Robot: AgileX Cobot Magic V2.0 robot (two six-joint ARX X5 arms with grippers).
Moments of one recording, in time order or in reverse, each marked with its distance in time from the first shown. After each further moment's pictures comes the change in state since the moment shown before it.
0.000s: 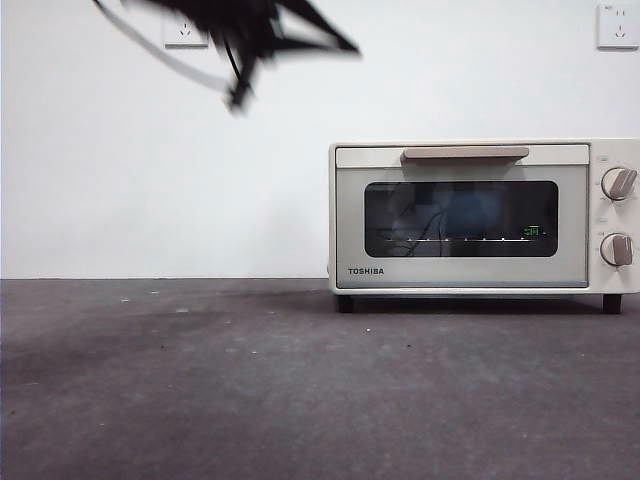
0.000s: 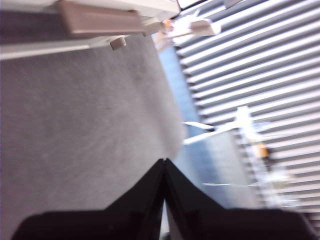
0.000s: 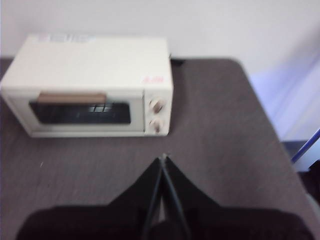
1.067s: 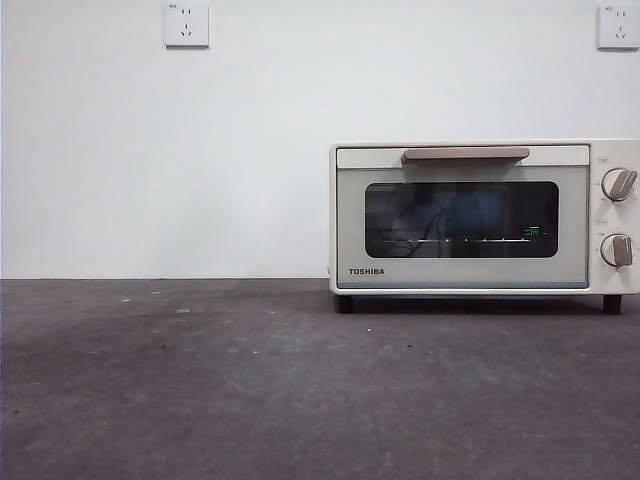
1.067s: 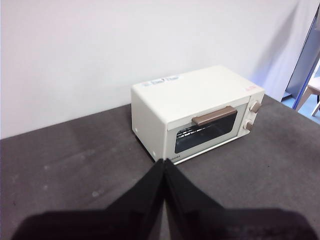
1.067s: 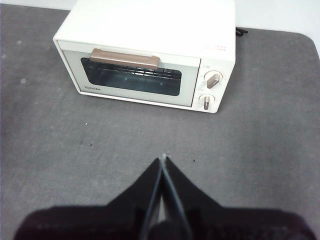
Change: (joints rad) left arm -0.033 -0.827 0.005 -0.518 -0.820 0.555; right arm 0.098 0.011 -0.096 0.001 -0.104 -0.011
